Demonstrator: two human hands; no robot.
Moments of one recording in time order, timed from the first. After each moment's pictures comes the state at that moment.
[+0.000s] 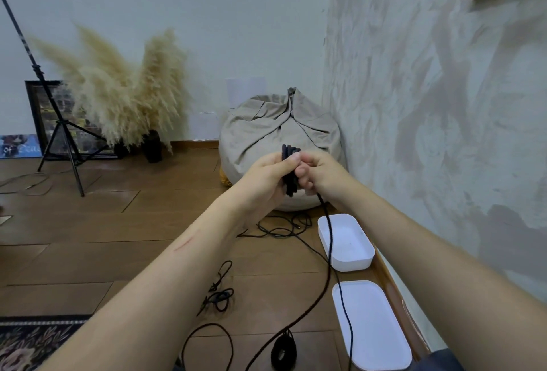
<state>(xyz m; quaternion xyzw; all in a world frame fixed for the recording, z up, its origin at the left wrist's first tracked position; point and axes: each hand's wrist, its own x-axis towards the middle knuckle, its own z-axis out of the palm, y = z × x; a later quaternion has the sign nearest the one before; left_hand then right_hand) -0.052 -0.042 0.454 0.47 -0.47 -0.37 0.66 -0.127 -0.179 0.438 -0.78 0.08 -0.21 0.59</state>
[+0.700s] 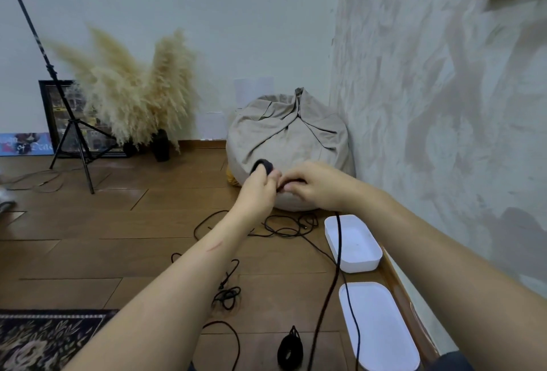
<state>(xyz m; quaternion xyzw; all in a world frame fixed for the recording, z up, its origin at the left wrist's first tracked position) -0.002 -0.045 0.406 0.77 -0.38 -0.08 0.51 -0.124 -0.155 0.460 -0.98 0.04 -0.11 0.18</state>
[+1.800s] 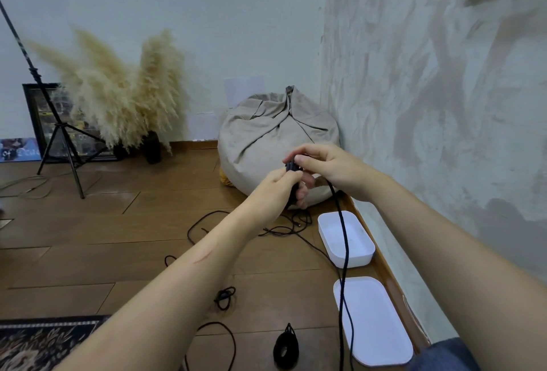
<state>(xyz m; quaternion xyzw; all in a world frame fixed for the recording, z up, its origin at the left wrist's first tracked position) -0.062 -0.045 0.439 0.60 -0.45 -0.31 0.59 -0.151 -0.190 0.461 -0.84 0.05 -0.16 0.51</state>
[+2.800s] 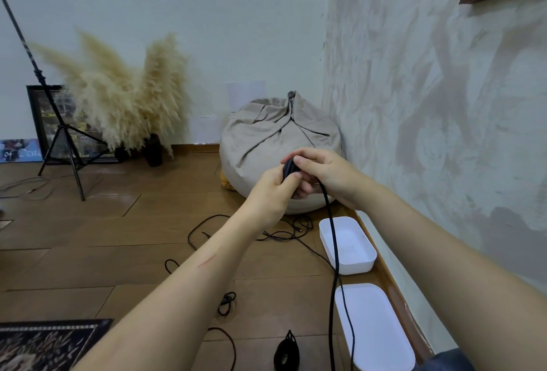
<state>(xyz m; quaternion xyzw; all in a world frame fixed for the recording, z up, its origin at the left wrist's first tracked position) -0.047 -0.047 0.432 0.63 -0.48 -0.18 0.58 -0.140 -0.173 0.459 -0.79 0.07 -0.17 0.59</state>
